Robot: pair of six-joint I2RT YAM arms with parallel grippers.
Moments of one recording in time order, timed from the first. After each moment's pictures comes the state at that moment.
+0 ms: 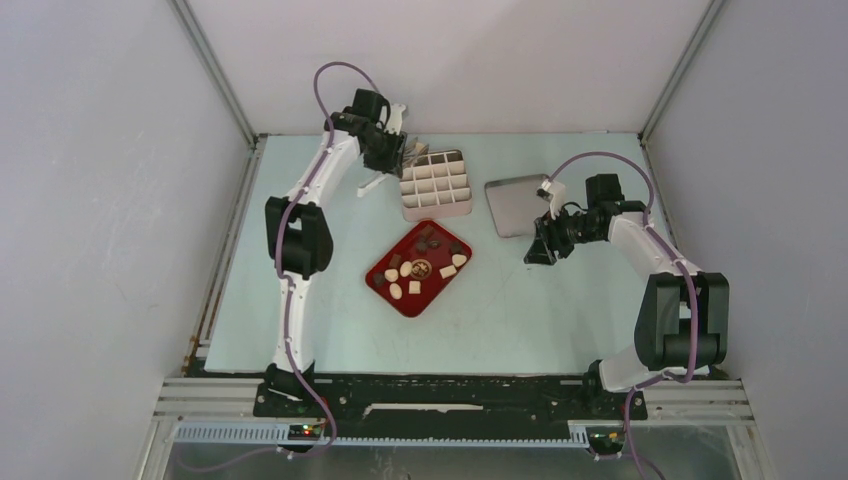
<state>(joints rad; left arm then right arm) -0.27 2.32 2.28 -0.94 0.22 0.05 0.01 1.52 1.04 -0.69 -0.83 -0.53</state>
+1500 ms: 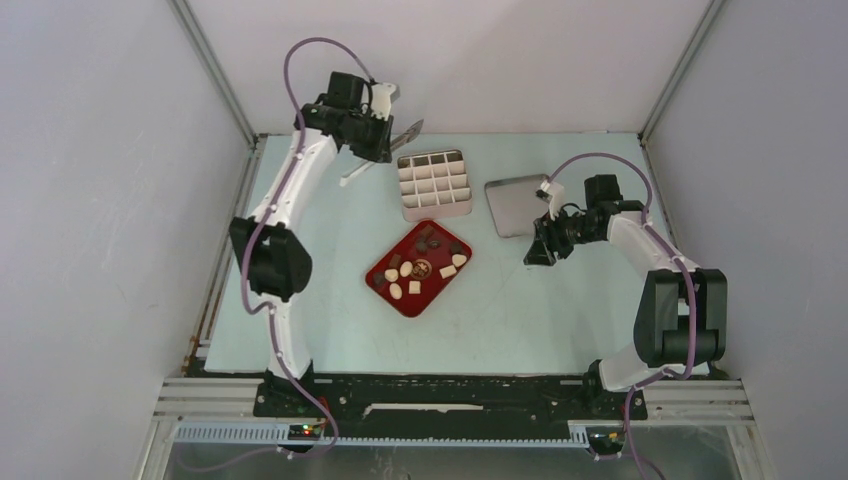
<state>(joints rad) -0.27 2.08 2.18 -0.94 0.26 0.11 0.01 1.54 1.04 -0.69 -0.83 -0.53</state>
